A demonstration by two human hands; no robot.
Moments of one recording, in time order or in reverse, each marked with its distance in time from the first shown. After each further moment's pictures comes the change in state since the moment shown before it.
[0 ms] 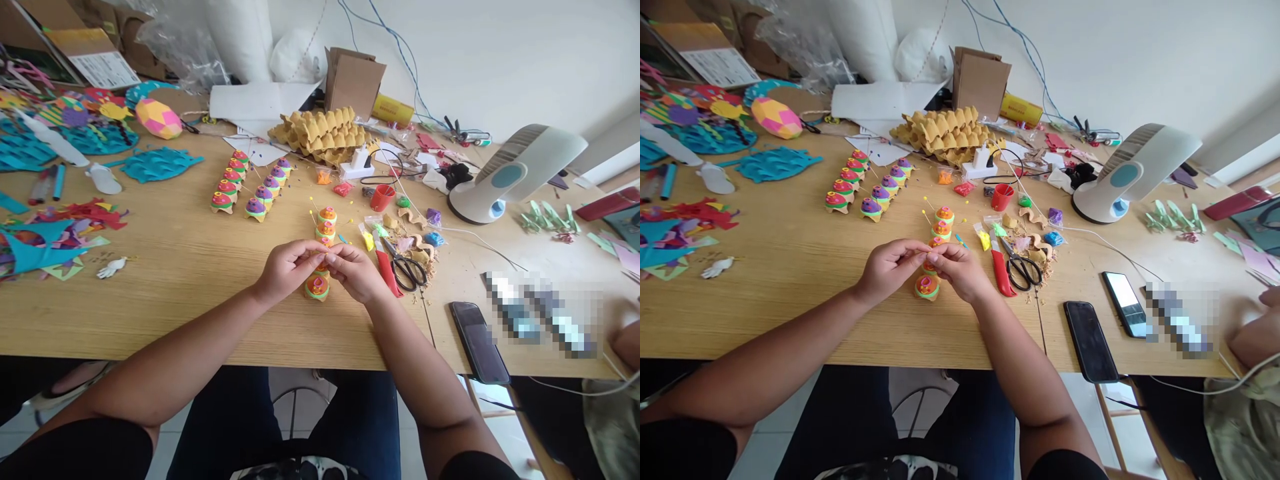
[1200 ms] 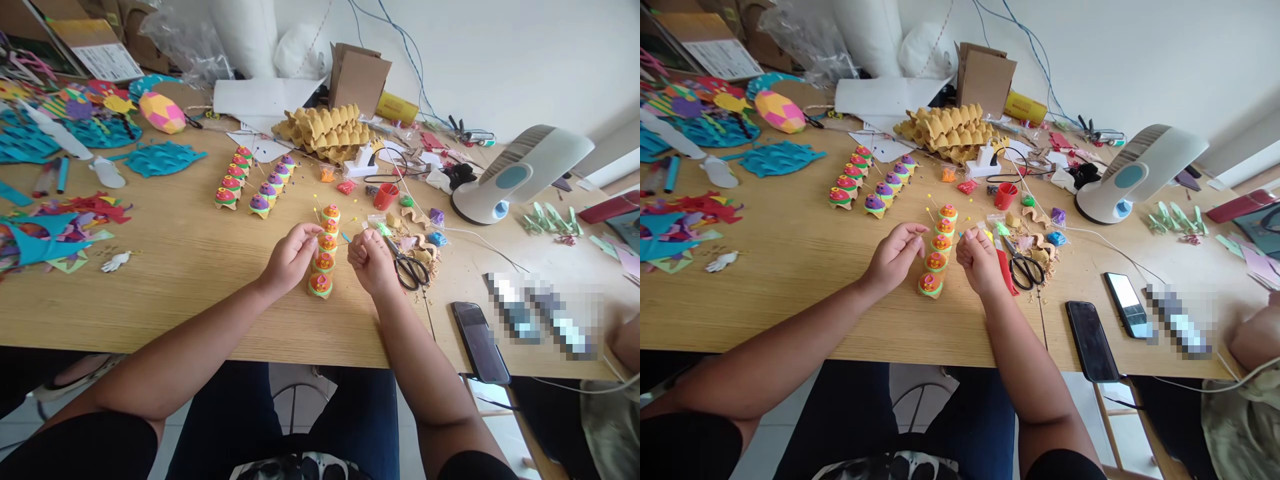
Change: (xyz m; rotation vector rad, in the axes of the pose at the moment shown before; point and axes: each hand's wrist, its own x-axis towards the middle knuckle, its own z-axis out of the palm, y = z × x) left_hand 0.006 -0.008 -0.001 -0.056 0.049 -0.092; right_hand 0.005 -0.013 -0.012 0.046 0.137 -0.276
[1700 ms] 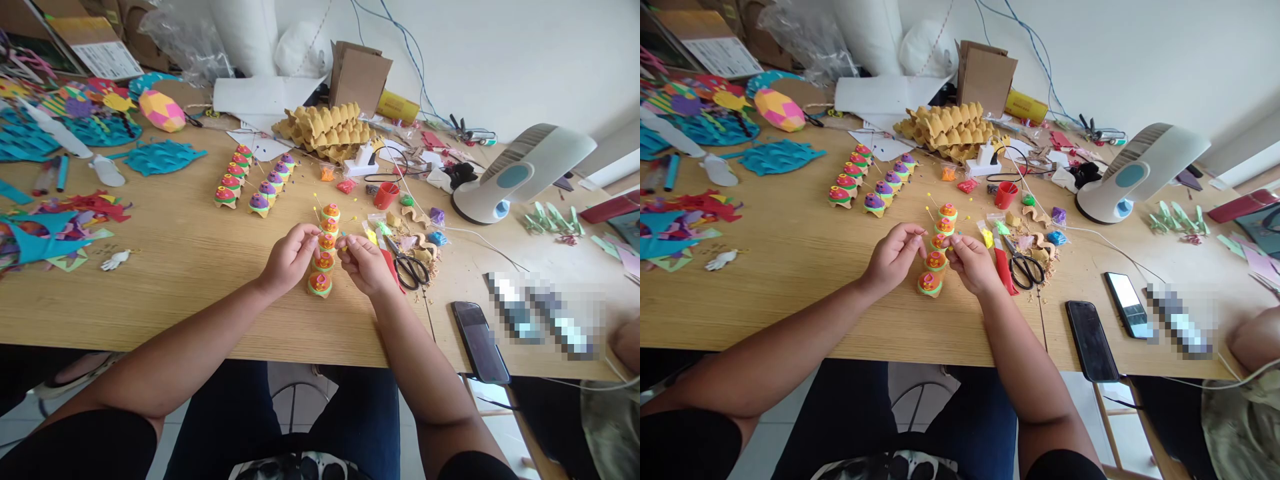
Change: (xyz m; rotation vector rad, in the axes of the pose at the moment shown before) left_hand -0.002 -0.003 0.000 0.049 0.015 0.035; right_hand -0.001 0.003 0.003 -0.035 -0.069 0.174
